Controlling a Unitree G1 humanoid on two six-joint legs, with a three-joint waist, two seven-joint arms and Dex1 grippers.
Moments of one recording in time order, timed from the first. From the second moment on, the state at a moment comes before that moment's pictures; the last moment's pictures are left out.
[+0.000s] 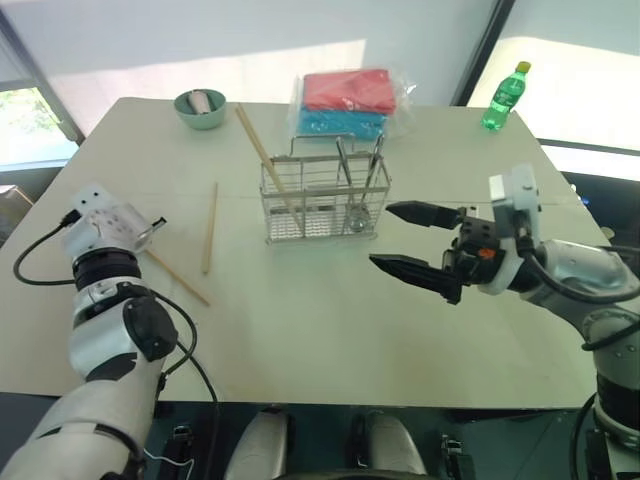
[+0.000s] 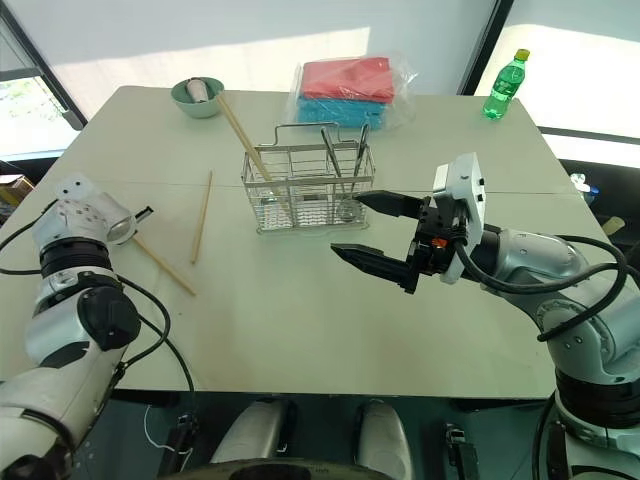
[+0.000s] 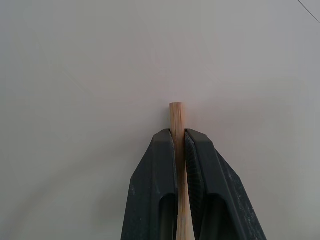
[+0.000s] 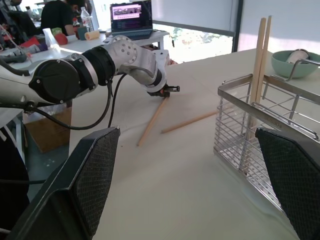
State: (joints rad) left arm -0.98 0.45 0.68 0.80 -0.31 0.88 0.57; right arm -0.33 -0.74 -0.21 -0.59 0.96 0.79 0.74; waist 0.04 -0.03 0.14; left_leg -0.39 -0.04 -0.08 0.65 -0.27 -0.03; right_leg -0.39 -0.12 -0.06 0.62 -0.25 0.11
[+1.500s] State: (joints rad) left arm -1.19 0.25 0.22 0.40 -0.41 0.24 -0.38; right arm -0.15 -0.72 -0.24 -0.70 0.99 0.77 0.55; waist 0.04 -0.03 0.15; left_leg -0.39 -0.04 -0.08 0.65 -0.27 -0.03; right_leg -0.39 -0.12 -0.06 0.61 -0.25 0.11
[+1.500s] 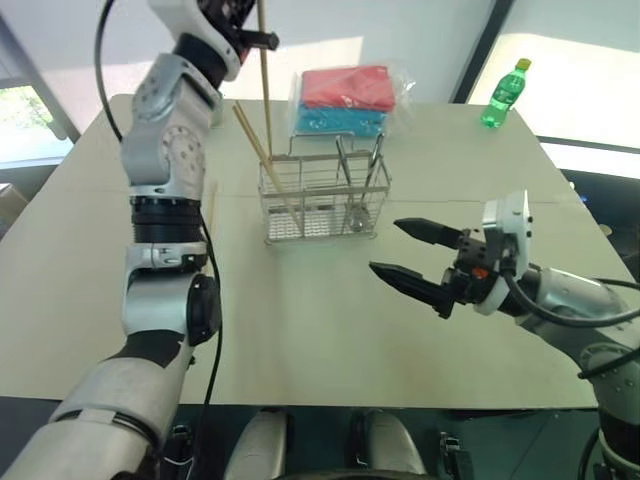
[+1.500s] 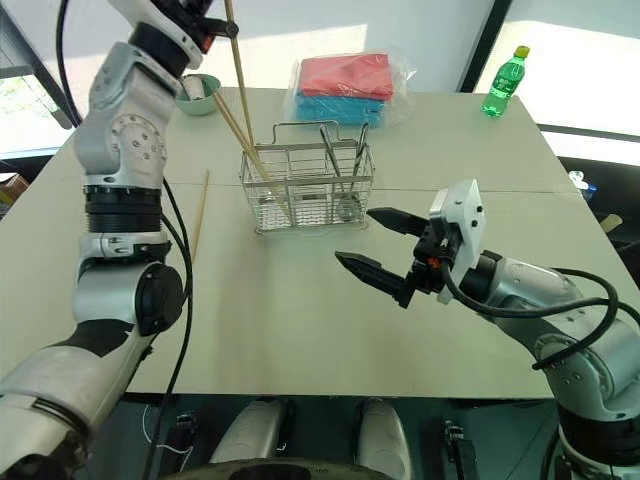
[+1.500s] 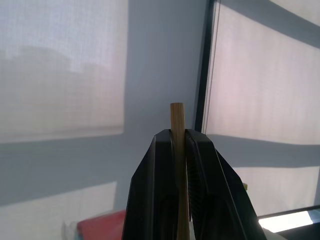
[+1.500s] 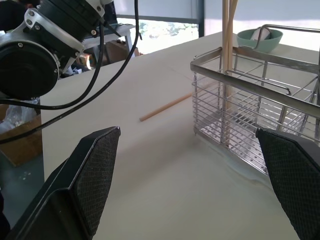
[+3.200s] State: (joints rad) left arm -1.33 0.48 0.18 1.18 -0.17 0.75 -0.14; right arm -0.24 -0.69 -0.17 -0.60 0.95 0.73 0.59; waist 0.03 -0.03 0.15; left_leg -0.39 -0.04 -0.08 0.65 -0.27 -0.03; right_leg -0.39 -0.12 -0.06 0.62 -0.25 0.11
